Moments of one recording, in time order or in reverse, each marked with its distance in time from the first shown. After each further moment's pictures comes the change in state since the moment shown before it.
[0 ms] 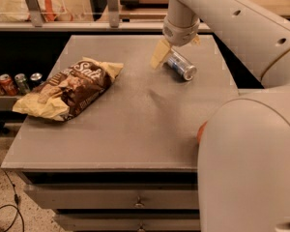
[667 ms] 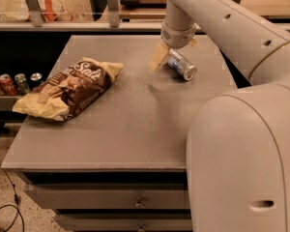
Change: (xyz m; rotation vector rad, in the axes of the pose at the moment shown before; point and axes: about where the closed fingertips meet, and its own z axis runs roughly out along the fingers) arm -0.005 -0.001 0.019 -0.020 0.034 -0.010
